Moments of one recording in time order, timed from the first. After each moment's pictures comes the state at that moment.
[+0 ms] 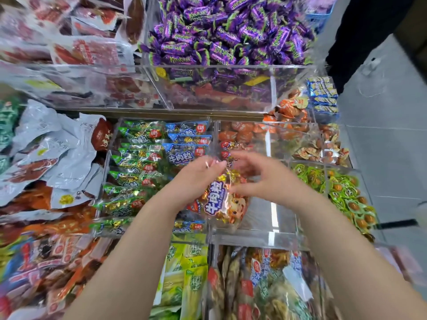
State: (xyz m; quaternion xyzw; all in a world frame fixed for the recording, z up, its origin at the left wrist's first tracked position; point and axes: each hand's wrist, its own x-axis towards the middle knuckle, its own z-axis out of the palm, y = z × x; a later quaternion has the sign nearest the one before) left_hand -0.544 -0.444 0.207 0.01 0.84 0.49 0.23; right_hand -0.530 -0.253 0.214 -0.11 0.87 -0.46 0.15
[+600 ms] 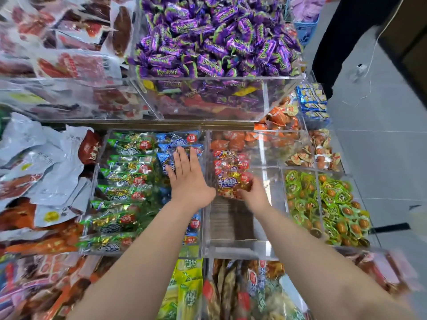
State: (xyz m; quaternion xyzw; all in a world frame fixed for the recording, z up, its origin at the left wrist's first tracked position) left_hand -0.577 -0.421 0.148 -0.02 0.98 0.13 0.16; right_hand -0.560 -0.256 0.059 0.22 0.79 -0.57 0.08
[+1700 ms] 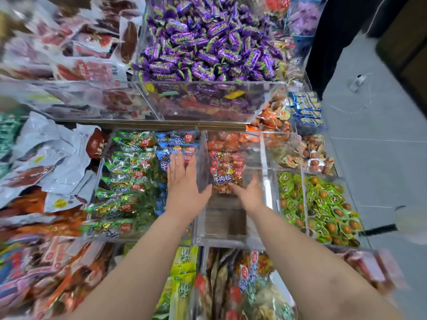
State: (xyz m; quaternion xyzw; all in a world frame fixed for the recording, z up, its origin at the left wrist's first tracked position) left_hand -0.532 -0.424 0.150 0.03 0.97 0.25 0.00; right_hand -0.553 -0.250 0.062 0.27 0.77 -0.57 0.08
